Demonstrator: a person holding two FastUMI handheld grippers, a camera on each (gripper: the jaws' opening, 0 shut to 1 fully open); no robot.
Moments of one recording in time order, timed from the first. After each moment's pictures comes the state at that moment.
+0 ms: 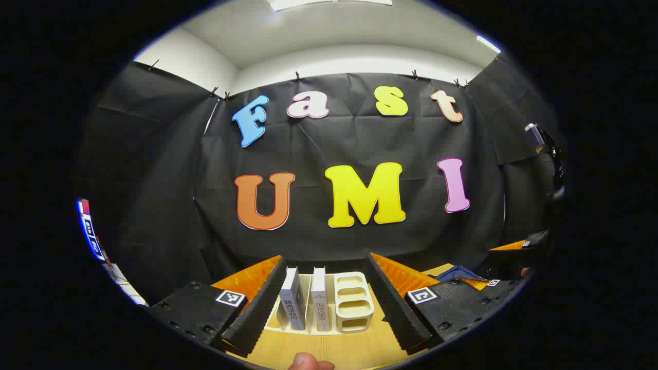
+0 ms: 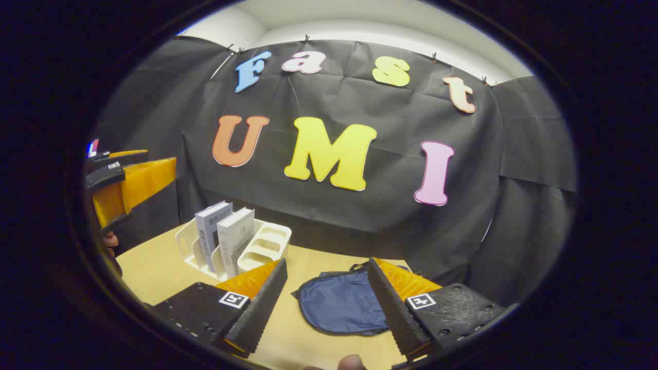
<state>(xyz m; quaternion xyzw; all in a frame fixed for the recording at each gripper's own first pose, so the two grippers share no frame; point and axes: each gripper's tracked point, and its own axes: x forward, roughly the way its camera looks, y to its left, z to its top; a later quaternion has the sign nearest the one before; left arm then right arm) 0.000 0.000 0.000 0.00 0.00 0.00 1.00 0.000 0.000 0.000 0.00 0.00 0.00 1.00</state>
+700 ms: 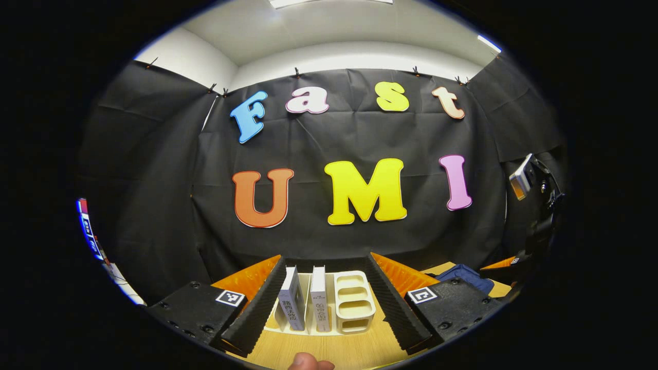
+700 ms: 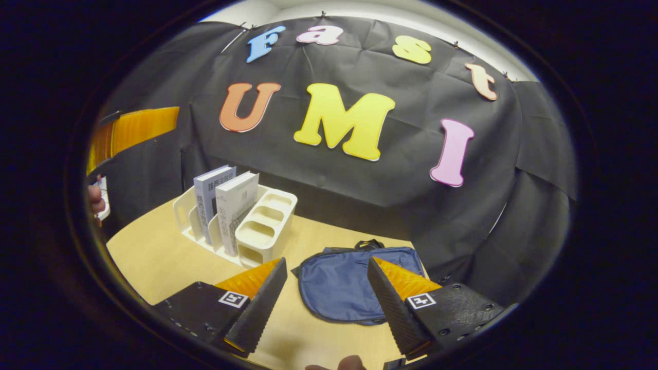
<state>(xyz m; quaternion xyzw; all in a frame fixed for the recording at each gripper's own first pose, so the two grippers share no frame) 0.010 0.006 -0.006 0.00 0.01 0.00 1.00 0.023 0.008 -0.046 -0.04 0.08 0.02 1.00</state>
